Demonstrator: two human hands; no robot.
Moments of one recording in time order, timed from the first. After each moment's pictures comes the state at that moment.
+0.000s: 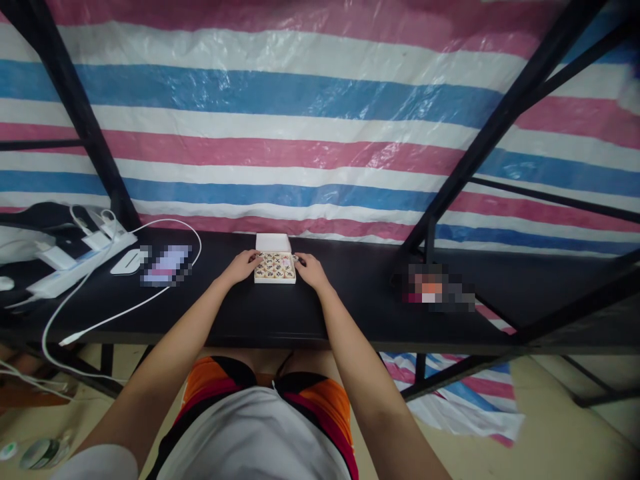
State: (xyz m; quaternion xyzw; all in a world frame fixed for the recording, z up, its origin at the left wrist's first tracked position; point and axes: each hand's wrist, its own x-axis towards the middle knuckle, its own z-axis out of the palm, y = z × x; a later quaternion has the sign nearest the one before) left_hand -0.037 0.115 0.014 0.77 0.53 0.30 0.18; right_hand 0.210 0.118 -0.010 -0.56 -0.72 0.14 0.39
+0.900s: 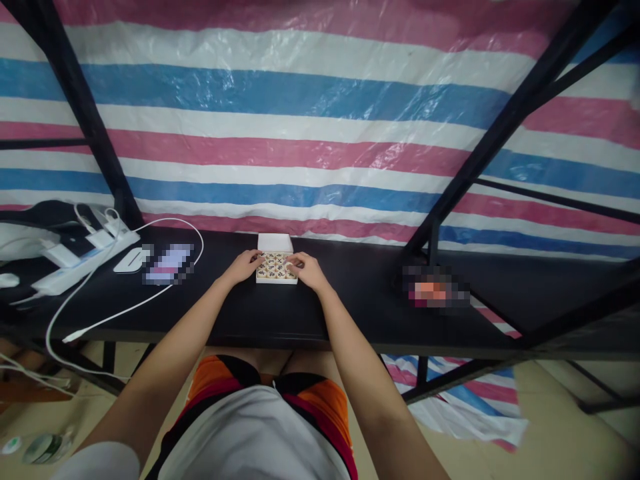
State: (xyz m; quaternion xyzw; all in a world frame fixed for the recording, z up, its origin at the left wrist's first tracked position) left_hand -0.036 0.116 0.014 0.77 0.53 0.30 0.17; right_hand 0.197 0.102 0.008 -0.44 -0.75 0.23 0.44
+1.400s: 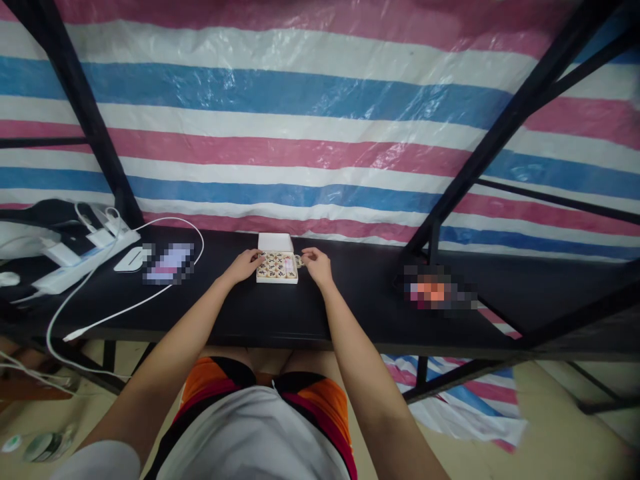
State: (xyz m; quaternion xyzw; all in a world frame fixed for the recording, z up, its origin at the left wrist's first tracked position) left_hand -0.038 0.116 0.013 0.77 0.54 0.30 0.17; right_hand 0.210 0.113 0.005 -0.56 -0.60 0.23 0.52
